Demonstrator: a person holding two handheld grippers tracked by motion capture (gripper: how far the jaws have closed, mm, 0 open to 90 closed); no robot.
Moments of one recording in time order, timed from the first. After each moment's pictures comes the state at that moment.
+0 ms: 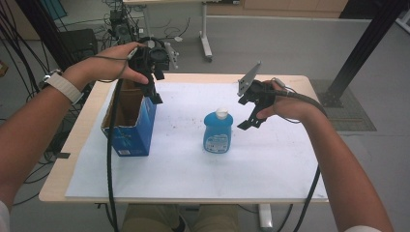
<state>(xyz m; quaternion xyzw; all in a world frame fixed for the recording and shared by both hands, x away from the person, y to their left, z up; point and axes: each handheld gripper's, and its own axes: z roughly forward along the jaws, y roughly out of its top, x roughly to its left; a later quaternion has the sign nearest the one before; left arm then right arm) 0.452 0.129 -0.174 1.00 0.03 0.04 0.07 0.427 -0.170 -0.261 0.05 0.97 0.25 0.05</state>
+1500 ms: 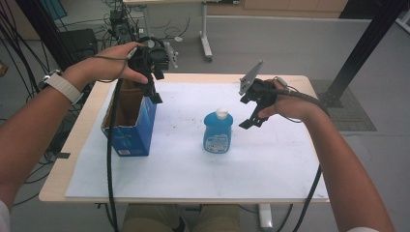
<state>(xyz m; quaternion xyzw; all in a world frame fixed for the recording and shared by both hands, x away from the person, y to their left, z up) 0.453 0.131 -0.174 1.00 0.03 0.05 0.06 0.425 -0.172 -0.258 0.06 0.97 0.25 0.06</state>
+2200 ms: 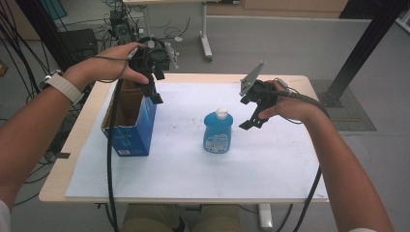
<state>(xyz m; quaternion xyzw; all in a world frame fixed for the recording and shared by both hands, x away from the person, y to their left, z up) 0.453 0.129 -0.175 1.00 0.03 0.05 0.07 0.425 -0.174 -0.262 0.06 0.96 0.25 0.06</state>
